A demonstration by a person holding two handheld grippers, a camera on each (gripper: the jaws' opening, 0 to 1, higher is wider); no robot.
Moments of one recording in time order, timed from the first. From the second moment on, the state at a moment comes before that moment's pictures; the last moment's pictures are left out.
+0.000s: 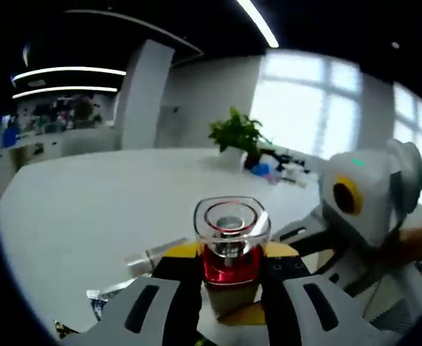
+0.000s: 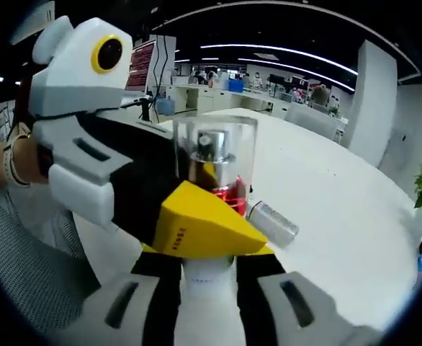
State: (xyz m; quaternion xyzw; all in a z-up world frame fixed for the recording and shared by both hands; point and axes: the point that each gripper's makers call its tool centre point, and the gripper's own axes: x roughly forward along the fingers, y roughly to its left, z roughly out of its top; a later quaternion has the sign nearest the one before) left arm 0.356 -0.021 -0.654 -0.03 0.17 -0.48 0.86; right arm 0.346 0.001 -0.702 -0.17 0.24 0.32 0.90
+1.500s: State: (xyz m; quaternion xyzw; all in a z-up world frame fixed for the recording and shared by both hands) left arm 0.381 0.007 -0.664 -0.04 0.17 -0.43 0.89; right arm 0.368 -0.030 -0.631 0.06 0.12 0.27 0.96
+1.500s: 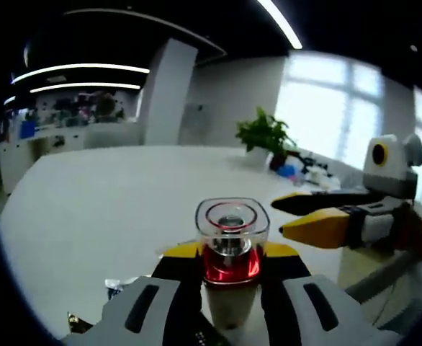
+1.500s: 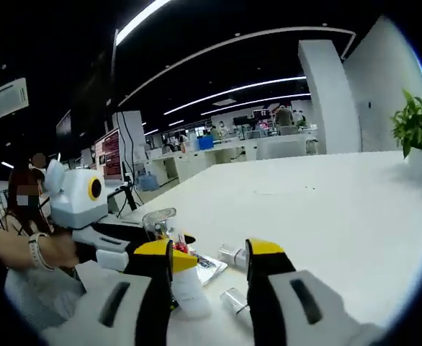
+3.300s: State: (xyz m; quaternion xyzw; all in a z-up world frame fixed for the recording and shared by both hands) left arm 0.311 -0.043 -0.662 0.07 0.11 -0.62 0.77; right arm 0.318 0.013 -0.622 -0.07 0.06 0.47 0.88
